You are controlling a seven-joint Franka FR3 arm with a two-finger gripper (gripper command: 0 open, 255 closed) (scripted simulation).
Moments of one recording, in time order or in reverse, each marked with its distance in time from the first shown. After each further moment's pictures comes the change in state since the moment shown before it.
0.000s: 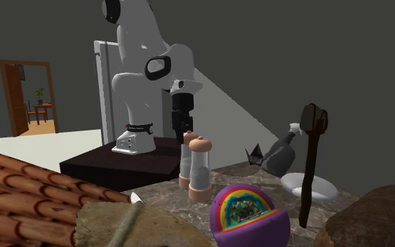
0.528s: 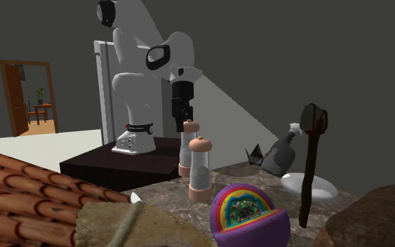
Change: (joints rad) arm 0.045 -0.134 -0.009 0.012 0.089 -0.145 -0.080
